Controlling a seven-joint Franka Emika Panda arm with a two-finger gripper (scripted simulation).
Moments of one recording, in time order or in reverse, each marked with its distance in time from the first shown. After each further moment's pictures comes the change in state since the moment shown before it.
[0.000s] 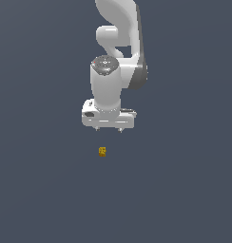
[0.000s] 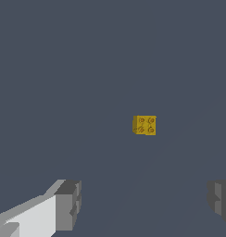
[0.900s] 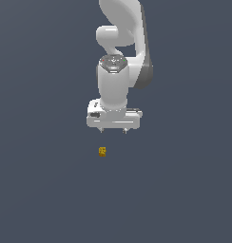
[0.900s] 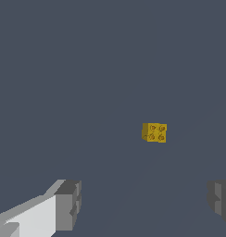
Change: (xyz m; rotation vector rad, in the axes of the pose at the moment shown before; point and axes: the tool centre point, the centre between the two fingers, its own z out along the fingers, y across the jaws) arm 0.008 -0.020 -0.006 -0.005 0.026 -0.038
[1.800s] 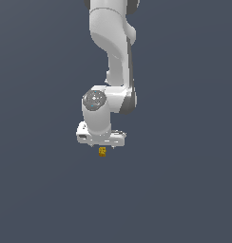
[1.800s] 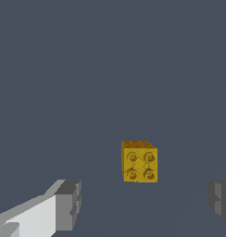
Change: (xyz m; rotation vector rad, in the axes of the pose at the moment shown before) arm 0.022 0.050 0.092 0.013 -0.036 0.061
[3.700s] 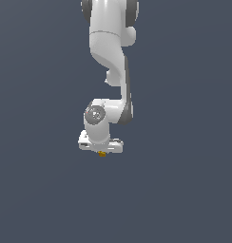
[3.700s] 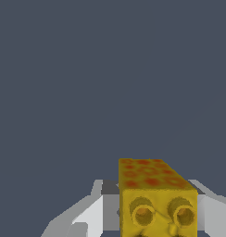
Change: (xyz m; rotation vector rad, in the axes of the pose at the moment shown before) arm 0.002 0.006 0.061 0.001 -0.004 0.007
